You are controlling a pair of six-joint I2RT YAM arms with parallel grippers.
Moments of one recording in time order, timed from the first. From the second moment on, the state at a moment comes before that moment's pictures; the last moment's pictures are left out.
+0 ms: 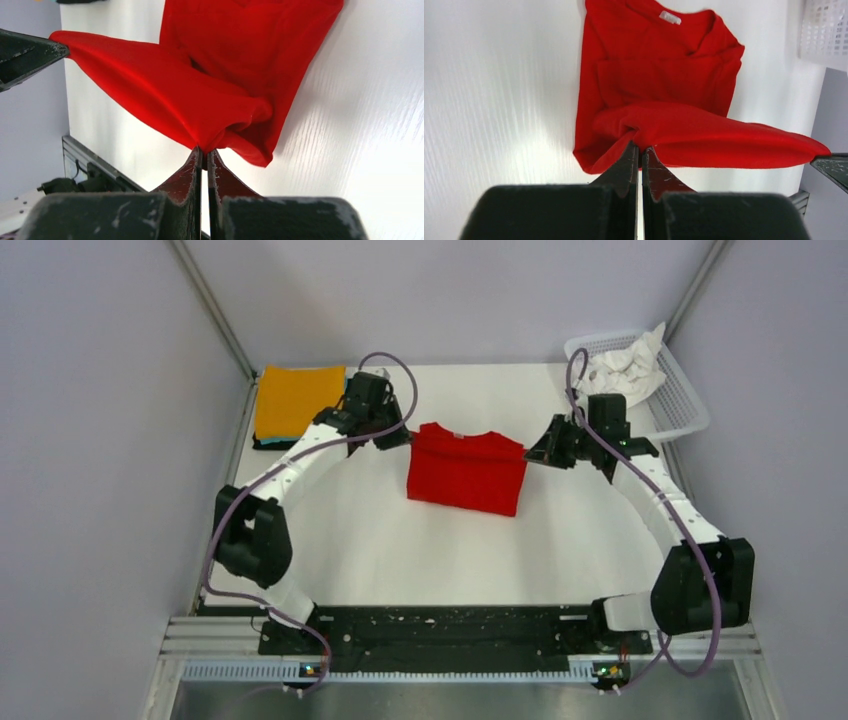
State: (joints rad) left arm -0.41 1.63 1.36 -0.49 0.12 -0.66; right arm 0.14 1.33 1.03 -0.46 -0.49 0.43
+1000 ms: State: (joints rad) left arm -0.30 2.28 1.95 -0.50 0.22 -0.51; right arm 0.06 1.95 1.38 -0.25 -0.41 0.50
